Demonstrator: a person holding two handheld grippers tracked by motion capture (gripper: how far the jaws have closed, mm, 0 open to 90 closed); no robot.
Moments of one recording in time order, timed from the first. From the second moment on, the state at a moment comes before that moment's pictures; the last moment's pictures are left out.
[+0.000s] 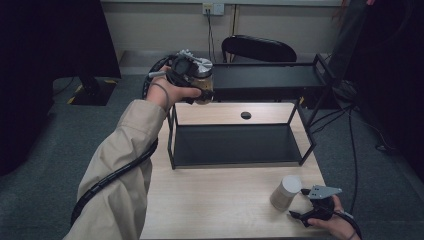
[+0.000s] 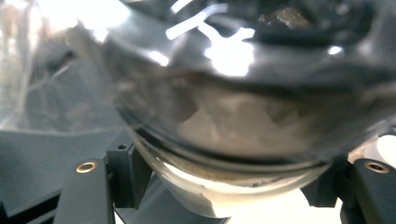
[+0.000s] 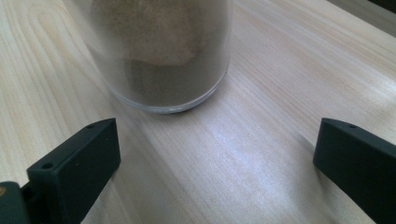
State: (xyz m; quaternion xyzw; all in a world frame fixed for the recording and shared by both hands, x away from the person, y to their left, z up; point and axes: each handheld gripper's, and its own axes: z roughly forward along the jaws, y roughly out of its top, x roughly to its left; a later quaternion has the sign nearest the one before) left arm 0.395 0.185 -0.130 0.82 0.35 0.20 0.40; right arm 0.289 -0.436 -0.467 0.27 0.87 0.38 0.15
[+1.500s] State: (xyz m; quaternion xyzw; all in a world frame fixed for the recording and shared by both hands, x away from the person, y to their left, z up) left arm 0.451 0.171 -0.139 0.79 0.42 0.23 0.39; right arm 0.289 -0.437 -0.467 0.27 0.87 0.37 0.15
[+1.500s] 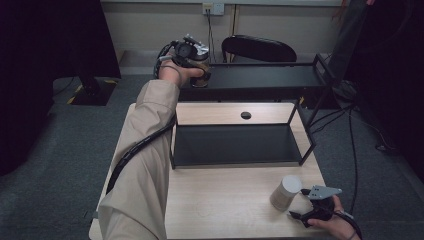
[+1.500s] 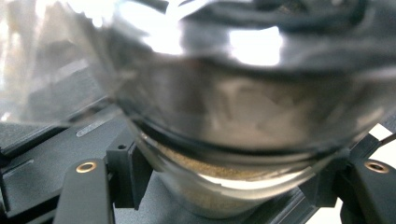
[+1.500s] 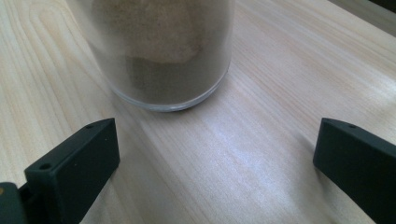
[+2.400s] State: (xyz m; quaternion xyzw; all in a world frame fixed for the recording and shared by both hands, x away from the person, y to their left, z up) left arm 0.435 0.160 -0.144 0.77 0.43 0.27 0.38; right arm 0.288 -0.437 -0.467 0.27 0.87 0.38 0.15
